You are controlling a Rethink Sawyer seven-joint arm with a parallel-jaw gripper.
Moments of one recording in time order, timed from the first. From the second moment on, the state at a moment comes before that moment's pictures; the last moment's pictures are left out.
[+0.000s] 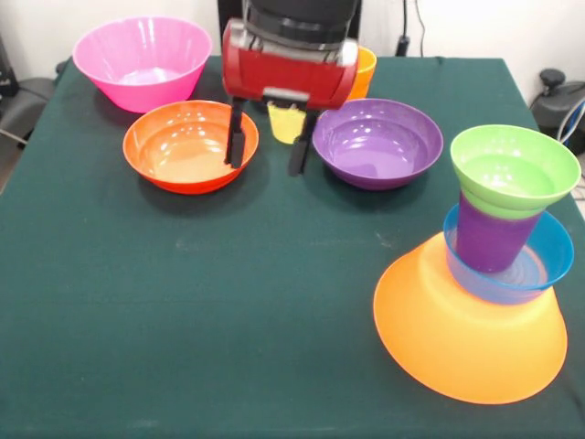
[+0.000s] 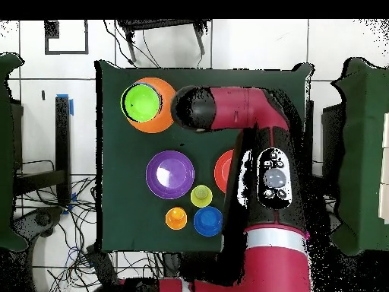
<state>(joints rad) -0.25 -0.58 0.06 1.26 -0.29 0.70 1.73</state>
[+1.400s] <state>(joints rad) -0.25 -0.45 -0.11 1.23 -0.19 0.85 1.83</state>
